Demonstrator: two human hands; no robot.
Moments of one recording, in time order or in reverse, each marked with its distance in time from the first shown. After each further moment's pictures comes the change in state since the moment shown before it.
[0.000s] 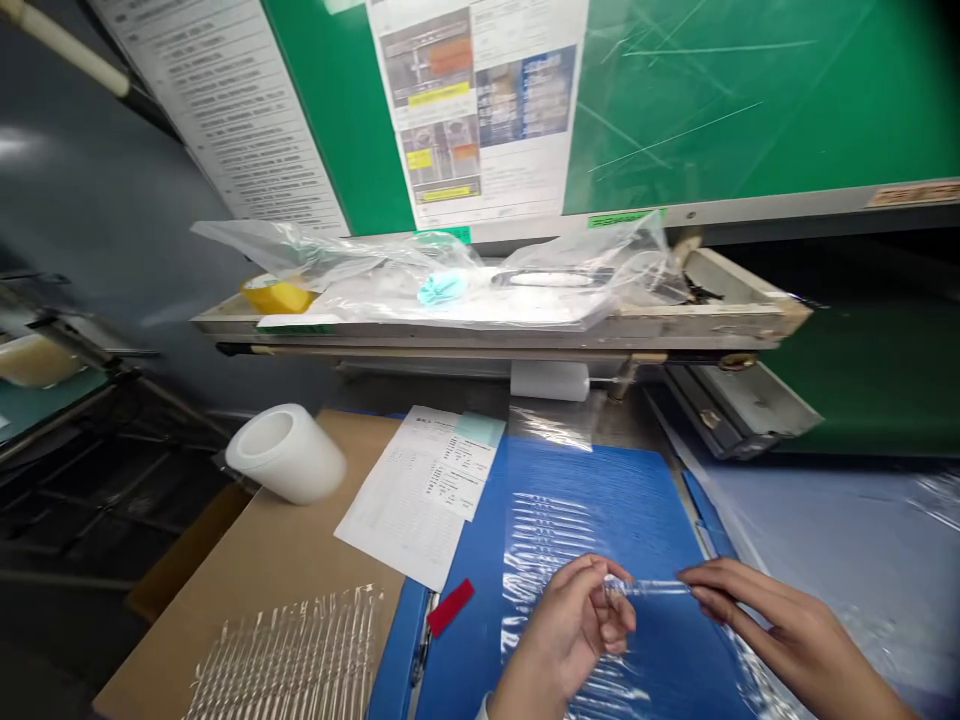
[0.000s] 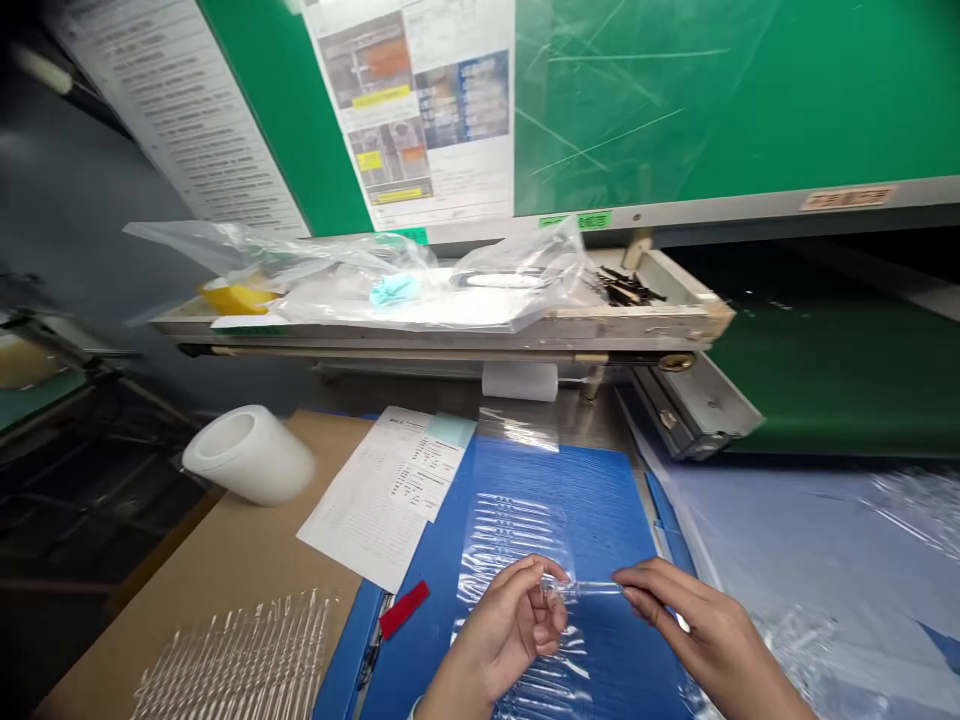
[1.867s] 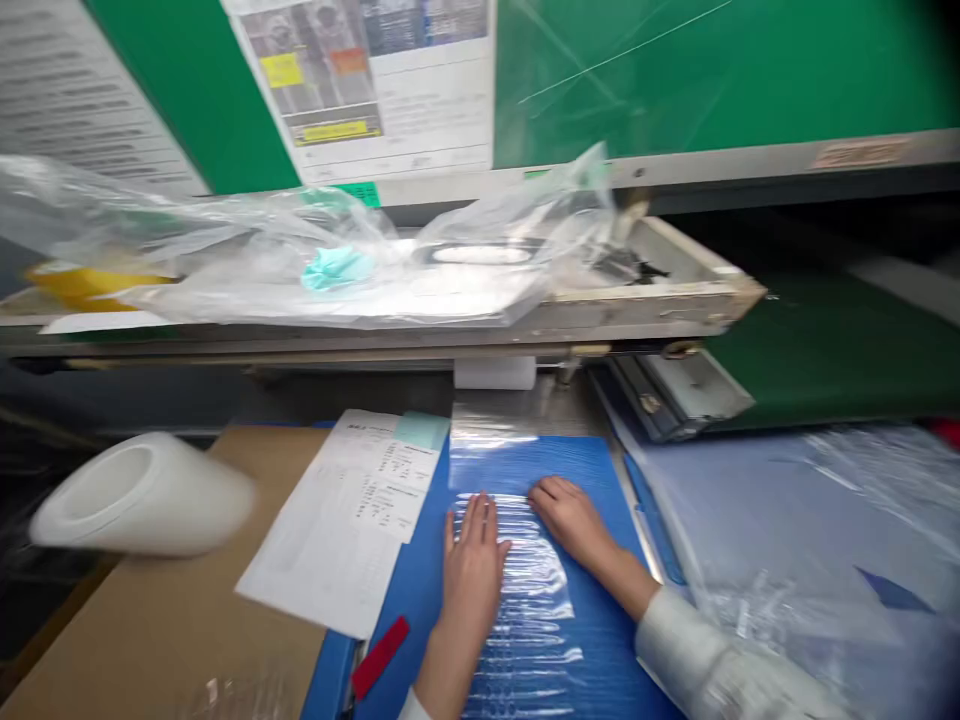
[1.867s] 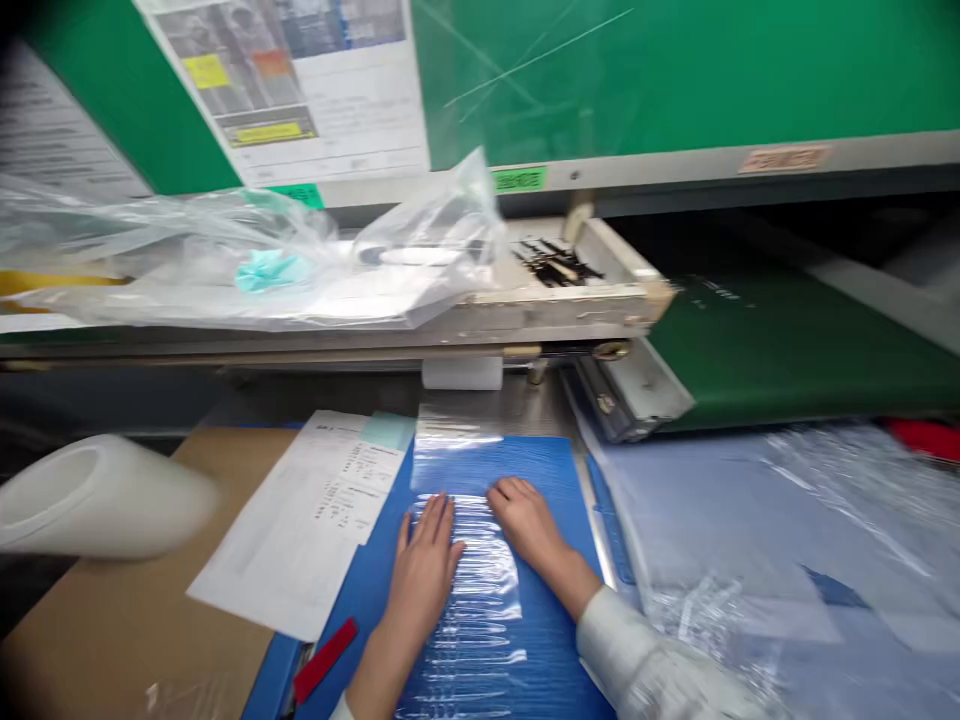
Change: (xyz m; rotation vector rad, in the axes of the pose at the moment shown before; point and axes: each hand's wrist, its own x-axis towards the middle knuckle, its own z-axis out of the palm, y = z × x) left_hand 0.056 -0.007 -0.073 2.019 0.446 0.400; right_hand 0.075 0.063 0.106 -0.551 -0.204 -0.007
